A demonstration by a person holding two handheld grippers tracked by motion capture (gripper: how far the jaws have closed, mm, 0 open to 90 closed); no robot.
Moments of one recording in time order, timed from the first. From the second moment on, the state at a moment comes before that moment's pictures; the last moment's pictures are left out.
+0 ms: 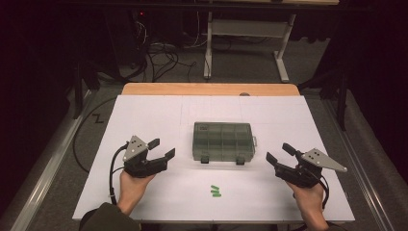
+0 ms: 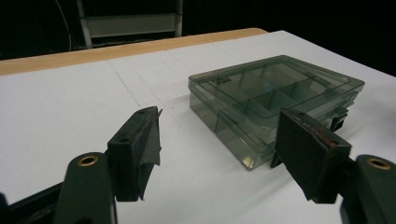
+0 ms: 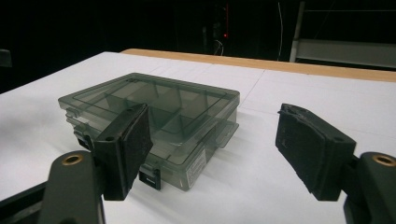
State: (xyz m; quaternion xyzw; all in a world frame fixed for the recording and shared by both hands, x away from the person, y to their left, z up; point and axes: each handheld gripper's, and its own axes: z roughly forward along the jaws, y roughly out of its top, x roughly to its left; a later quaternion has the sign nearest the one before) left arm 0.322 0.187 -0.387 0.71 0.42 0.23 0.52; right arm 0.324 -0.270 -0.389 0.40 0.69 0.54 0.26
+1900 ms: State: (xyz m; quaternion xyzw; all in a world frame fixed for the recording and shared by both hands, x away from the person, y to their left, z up) left arm 0.372 0.120 -0.376 0.75 0.38 0.20 0.50; right arm 0.377 -0.210 -0.381 0.39 0.74 0.50 0.21
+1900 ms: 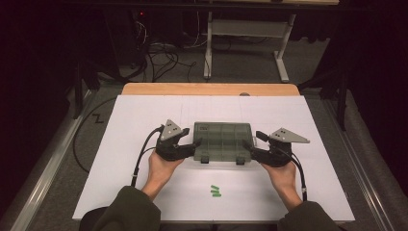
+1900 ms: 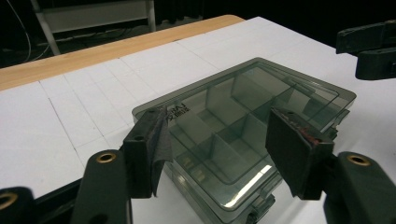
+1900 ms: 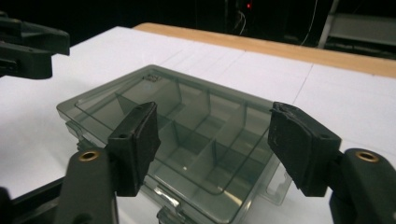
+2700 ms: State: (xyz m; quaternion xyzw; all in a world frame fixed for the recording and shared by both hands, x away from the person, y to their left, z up) left arm 0.377 0.123 -0.380 0.79 0.40 0.17 0.43; right arm 0.376 -0.214 -0.369 0.40 0.79 0.42 0.19
